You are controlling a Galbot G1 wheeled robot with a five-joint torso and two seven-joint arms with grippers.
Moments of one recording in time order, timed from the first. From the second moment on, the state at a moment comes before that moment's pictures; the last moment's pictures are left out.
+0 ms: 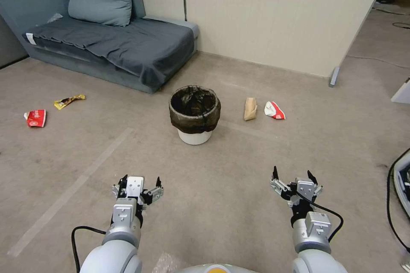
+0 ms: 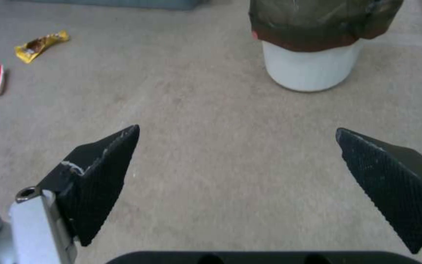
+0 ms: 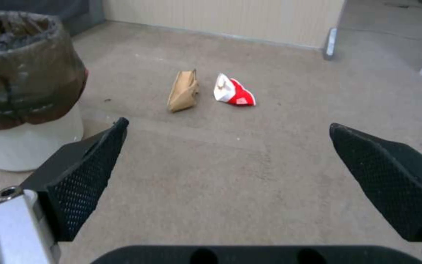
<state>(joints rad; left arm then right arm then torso) 1.72 -1.36 -0.42 -2.32 -0.05 0.59 -0.30 -1.73 1.61 0.52 2.13 -0.05 -0.12 0.15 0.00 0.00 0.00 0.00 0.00</state>
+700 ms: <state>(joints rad) 1.71 -1.37 -0.42 -2.30 -0.05 0.58 -0.30 -1.73 1.61 0.53 2.14 -0.05 -0.12 0.14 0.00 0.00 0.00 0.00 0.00</state>
